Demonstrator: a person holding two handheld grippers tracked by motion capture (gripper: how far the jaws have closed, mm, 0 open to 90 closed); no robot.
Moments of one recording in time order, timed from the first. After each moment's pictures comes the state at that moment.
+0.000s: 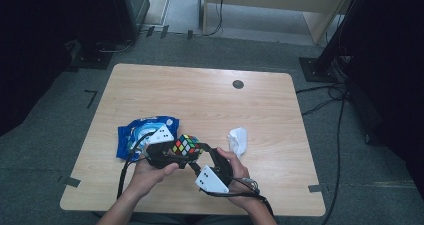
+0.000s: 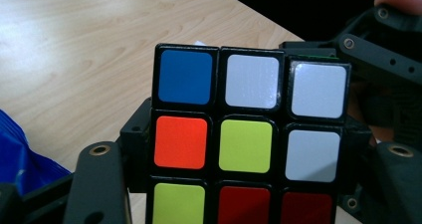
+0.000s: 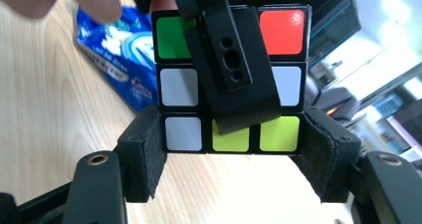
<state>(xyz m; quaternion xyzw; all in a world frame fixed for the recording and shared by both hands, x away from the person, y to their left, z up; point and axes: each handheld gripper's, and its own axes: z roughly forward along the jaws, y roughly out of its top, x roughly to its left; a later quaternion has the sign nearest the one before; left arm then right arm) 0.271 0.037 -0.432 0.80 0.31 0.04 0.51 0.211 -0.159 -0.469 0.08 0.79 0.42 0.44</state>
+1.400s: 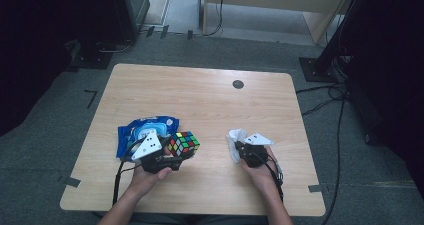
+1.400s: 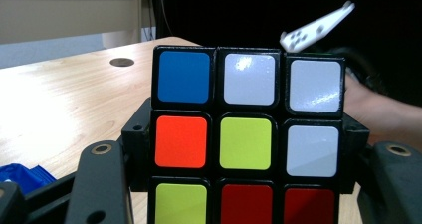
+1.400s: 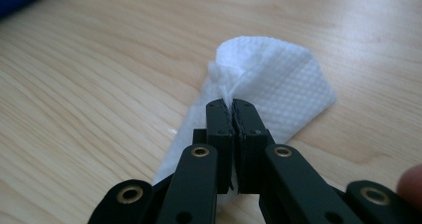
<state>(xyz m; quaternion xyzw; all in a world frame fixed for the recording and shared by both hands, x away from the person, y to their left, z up) 0.263 0.056 -0.452 0.75 0.25 0.11 0.60 0.284 -0.273 -0.512 0.48 0.76 0.40 0.21</state>
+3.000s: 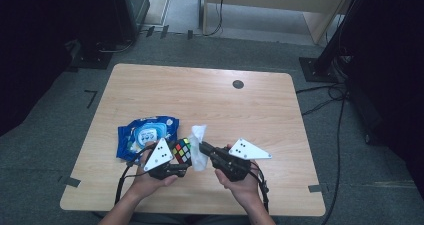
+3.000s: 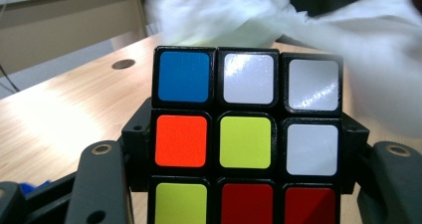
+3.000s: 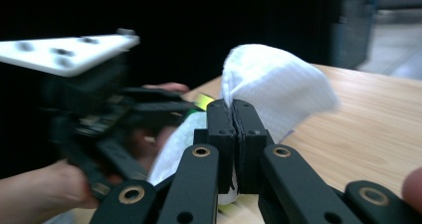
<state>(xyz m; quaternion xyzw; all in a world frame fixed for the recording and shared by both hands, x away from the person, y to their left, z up) 0.247 0.035 -0.455 0.79 0.19 0.18 0.56 0.220 -0.197 -0.416 0.33 0.70 0.63 0.13</state>
